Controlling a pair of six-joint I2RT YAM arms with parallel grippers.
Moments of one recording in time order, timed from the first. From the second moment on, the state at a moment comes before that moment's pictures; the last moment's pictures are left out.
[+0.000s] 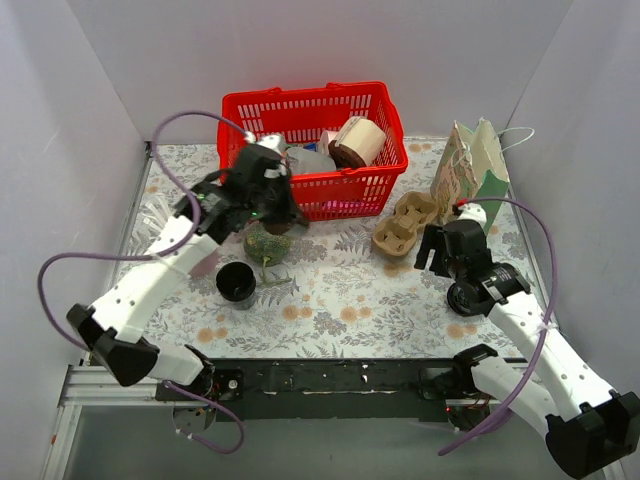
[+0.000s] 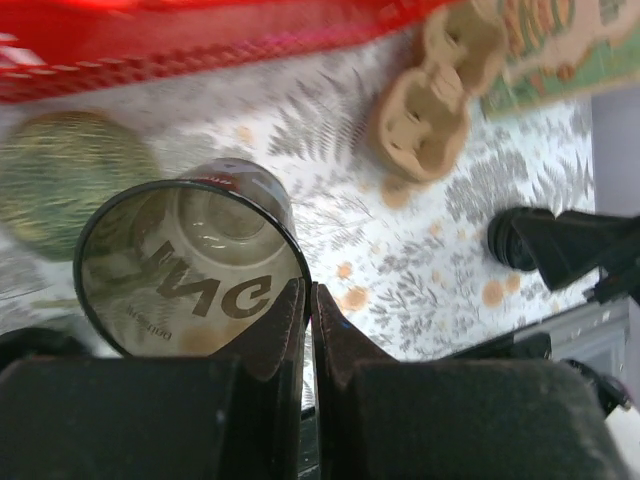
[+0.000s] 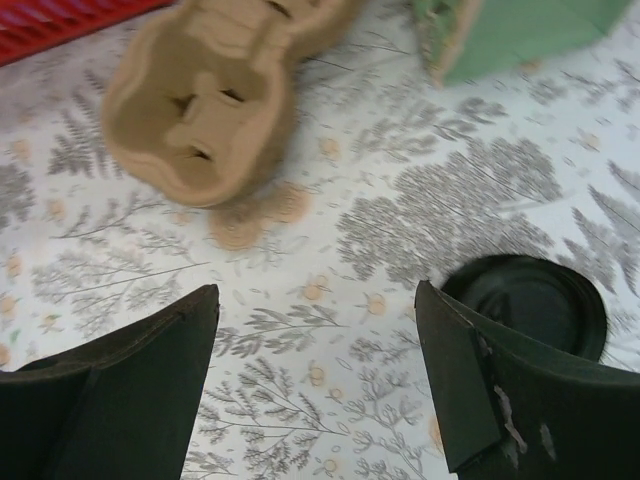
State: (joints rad) left arm -0.63 1.36 1.64 -0.97 -0.11 -0.62; right arm 0.43 0.86 0.74 -0.58 0.24 0.44
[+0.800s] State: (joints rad) left arm -0.99 1.67 1.24 -0.41 -0.23 -0.70; right arm 0.18 0.98 0.72 -0.74 0.34 0.52
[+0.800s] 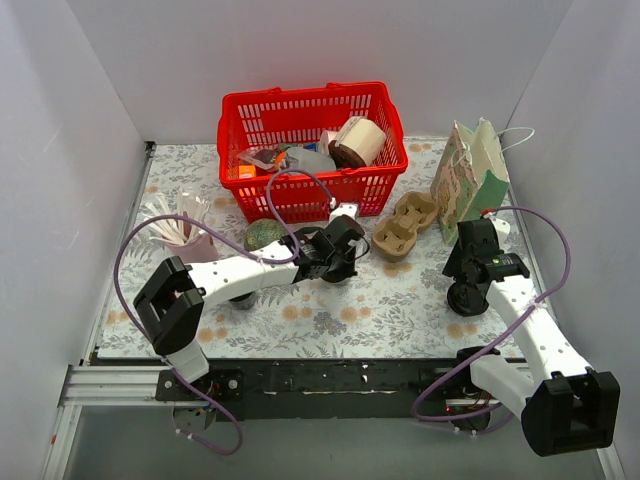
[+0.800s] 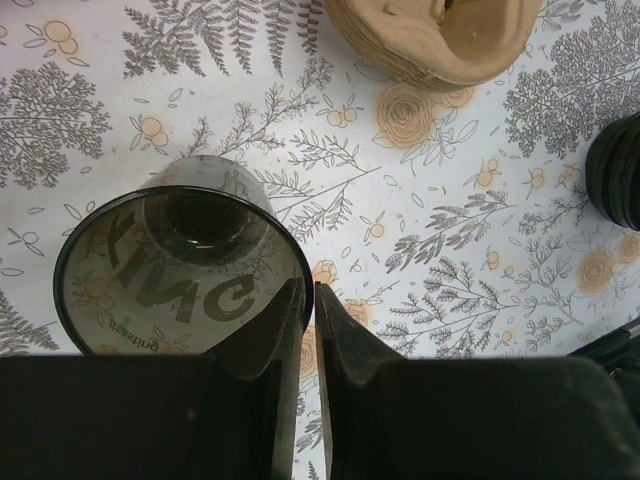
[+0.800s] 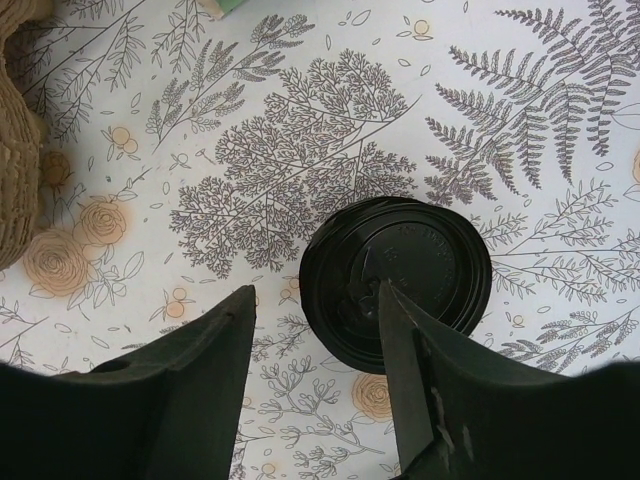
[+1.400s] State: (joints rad) left arm -1.03 1.67 1.24 -0.41 -0.22 -0.68; right arm 0.16 1.09 0.67 -0.68 0.34 0.53
